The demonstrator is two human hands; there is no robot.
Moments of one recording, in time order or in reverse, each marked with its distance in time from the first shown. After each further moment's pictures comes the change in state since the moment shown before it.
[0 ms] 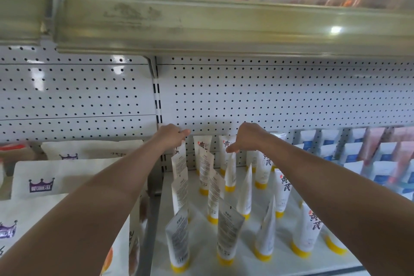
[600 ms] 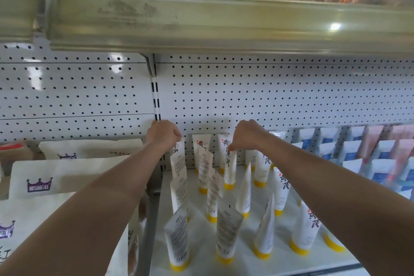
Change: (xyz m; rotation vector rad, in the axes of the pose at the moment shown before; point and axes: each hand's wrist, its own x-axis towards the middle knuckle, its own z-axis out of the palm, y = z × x) left_hand 0.003 -0.008 0.005 0.241 0.298 0.056; right_hand 0.007 0.000 0.008 0.000 0.045 0.006
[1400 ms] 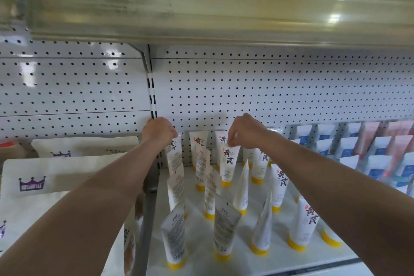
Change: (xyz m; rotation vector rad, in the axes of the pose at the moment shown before) left_hand 0.012 -0.008 0.009 -0.074 -0.013 -0.082; right_hand -0.013 0.004 -0.008 -0.009 0.037 -0.185
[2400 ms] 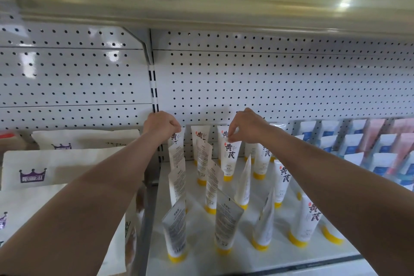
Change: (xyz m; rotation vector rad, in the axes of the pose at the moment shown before) left_hand -0.006 0.001 -0.004 -0.104 -0.025 0.044; right_hand 0.006 0.000 0.003 0.019 0.000 -0.022
